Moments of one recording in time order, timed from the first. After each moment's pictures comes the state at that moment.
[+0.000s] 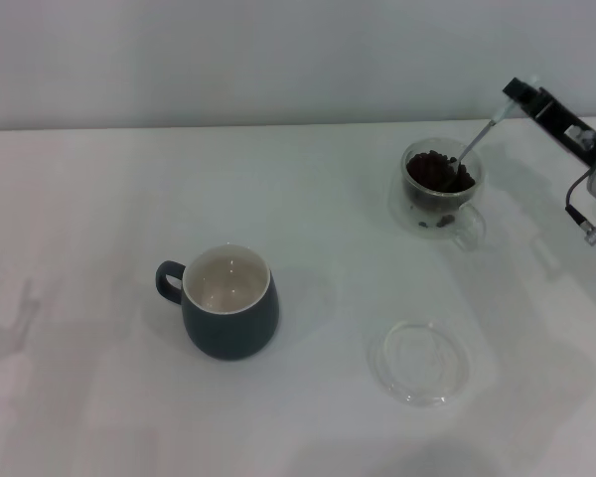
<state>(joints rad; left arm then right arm) -0.26 -2.08 2.82 0.15 -1.36 1.42 -0.16 0.59 2.03 -1.12 -0.22 -0.60 -0.79 1.35</state>
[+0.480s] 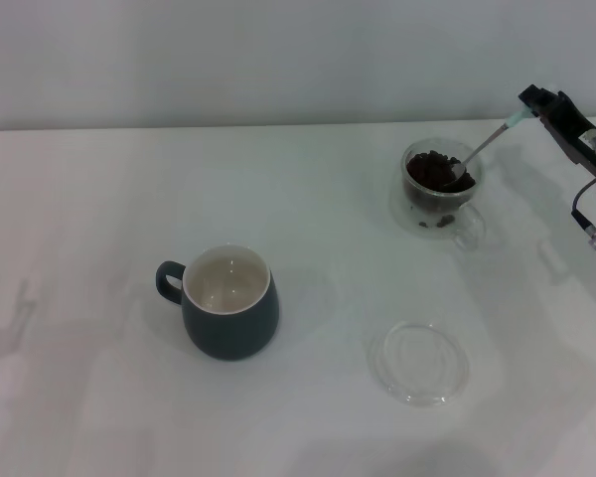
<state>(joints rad) -0.26 -2.08 2.82 0.14 -1.36 1.42 -0.16 0.59 2.02 -1.12 -0.18 -0.53 -0.79 1.42</state>
